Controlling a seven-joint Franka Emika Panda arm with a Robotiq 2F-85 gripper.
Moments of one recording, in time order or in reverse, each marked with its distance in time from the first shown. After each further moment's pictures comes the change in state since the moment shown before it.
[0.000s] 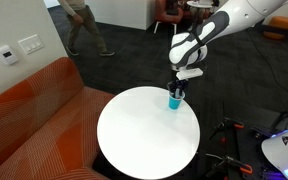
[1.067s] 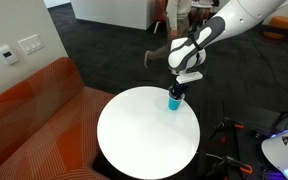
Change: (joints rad) arm -0.003 0.035 0.012 0.000 0.012 0.000 -0.016
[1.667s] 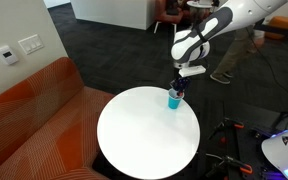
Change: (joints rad) arm -0.011 -0.065 -0.026 -0.007 -0.012 -0.052 -0.001
